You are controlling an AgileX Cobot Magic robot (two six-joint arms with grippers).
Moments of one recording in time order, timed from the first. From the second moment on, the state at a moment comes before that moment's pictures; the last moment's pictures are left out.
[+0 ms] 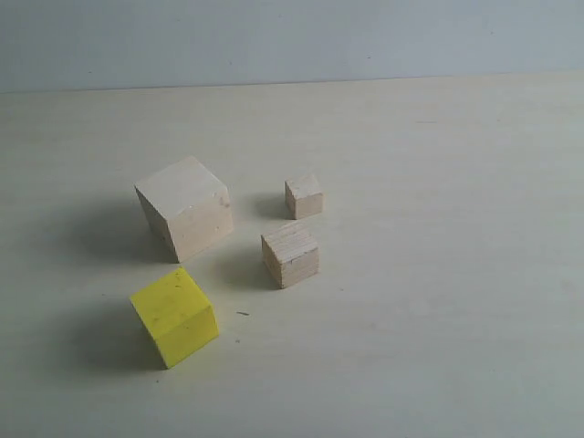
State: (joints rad) left arm 0.00 0.01 0.00 -0.03 0.37 0.18; right arm -0.01 0.01 0.00 0.05 0.00 -0.09
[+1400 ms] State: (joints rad) left arm 0.00 0.01 0.00 0.00 0.04 0.18; right arm -0.01 0.01 0.00 0.05 -0.09 -0.05
